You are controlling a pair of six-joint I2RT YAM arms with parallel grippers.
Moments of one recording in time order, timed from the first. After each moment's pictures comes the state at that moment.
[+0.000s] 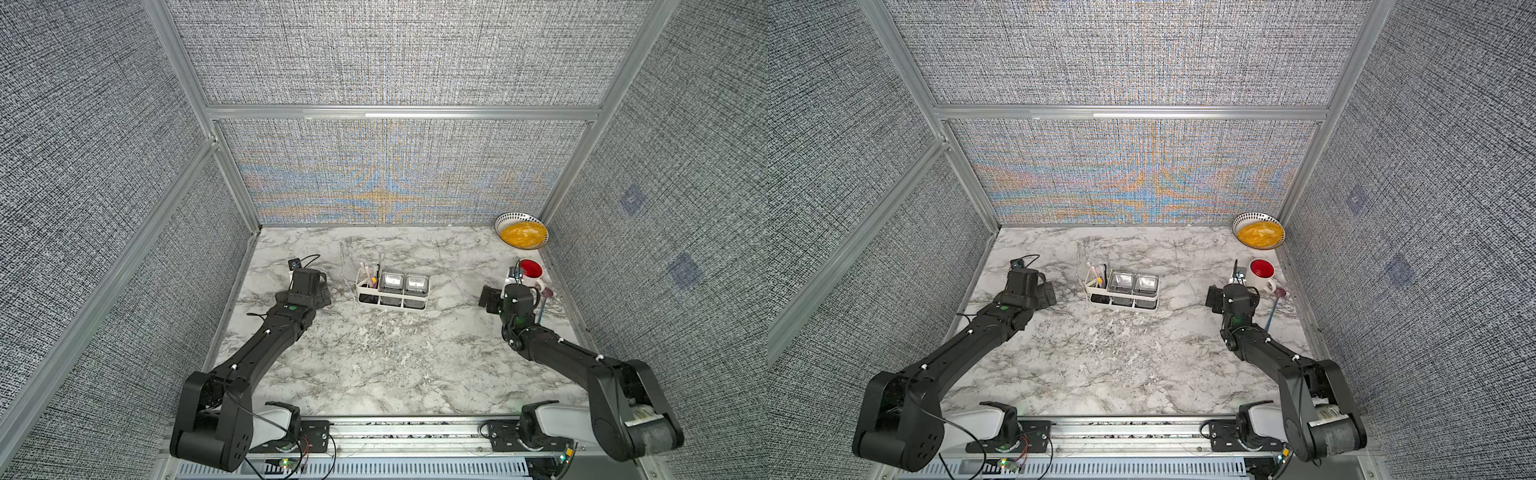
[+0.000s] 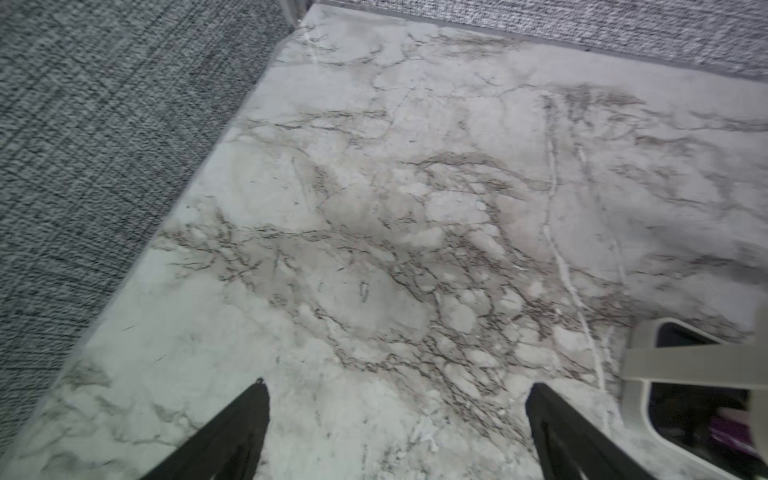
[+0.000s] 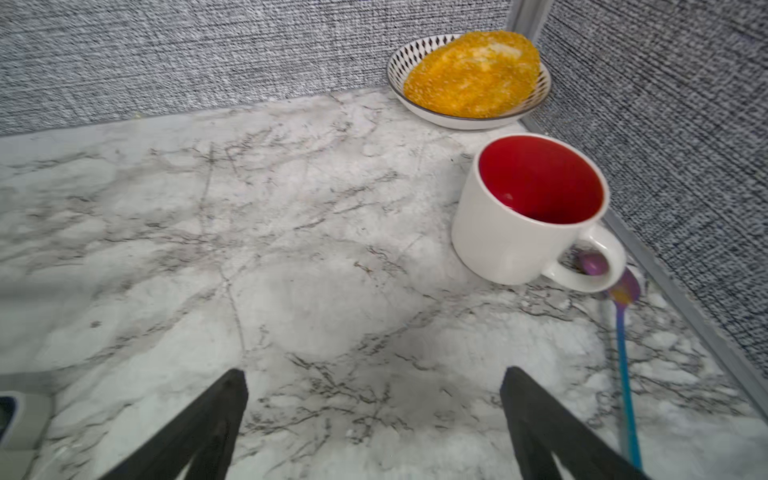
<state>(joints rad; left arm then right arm) -0.26 1.26 0.72 -0.24 -0.43 -0.34 0.16 1.32 0.46 0.43 0.35 0.17</state>
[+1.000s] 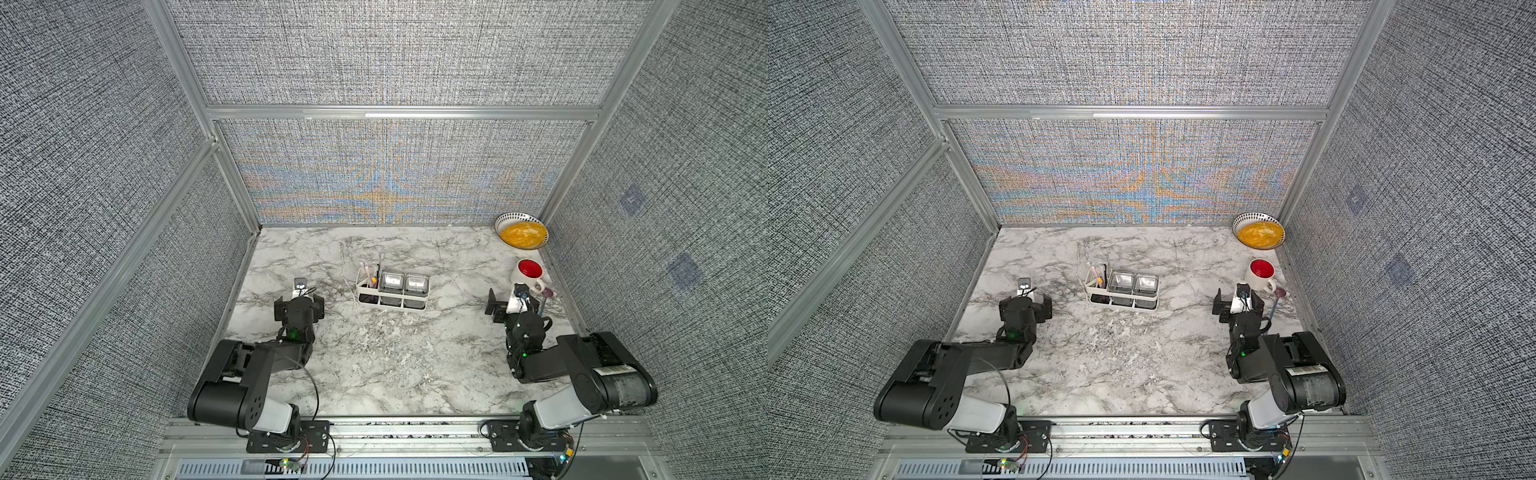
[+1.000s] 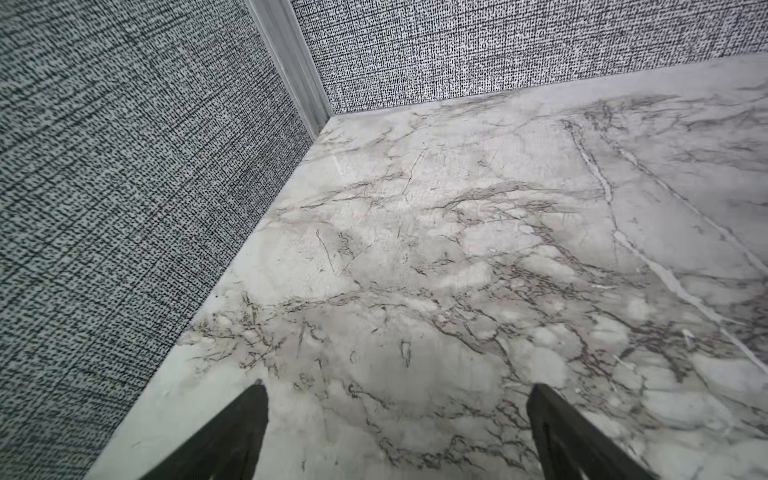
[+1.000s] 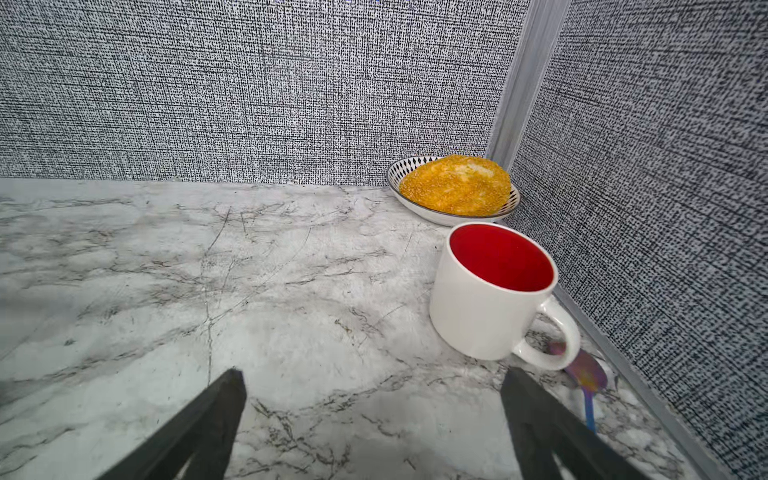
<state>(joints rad) -0.19 1.51 0.33 0.75 -0.41 0.05 0.09 1.53 0.17 1.25 0.23 -0.04</state>
